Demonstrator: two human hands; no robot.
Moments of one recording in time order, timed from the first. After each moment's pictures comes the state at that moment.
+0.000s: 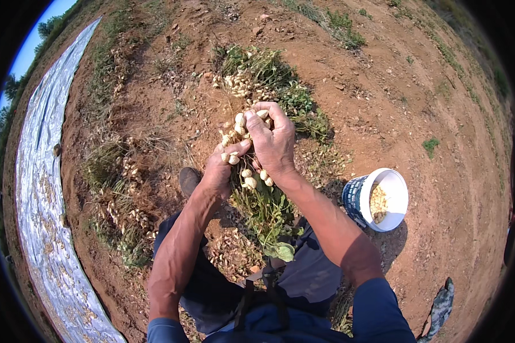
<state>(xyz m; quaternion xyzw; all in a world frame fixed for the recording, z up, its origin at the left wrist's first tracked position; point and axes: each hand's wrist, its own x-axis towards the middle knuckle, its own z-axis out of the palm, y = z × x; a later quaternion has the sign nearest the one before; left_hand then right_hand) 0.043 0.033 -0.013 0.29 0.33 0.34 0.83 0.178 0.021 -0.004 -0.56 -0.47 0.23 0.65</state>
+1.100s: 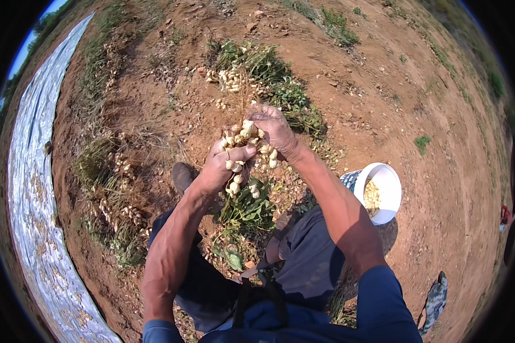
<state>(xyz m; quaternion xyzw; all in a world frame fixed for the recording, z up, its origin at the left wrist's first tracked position) 0.023 0.032 -0.009 0.45 0.29 0.27 0.80 0.221 0.037 -0.031 -0.41 -0.50 0.56 0.53</state>
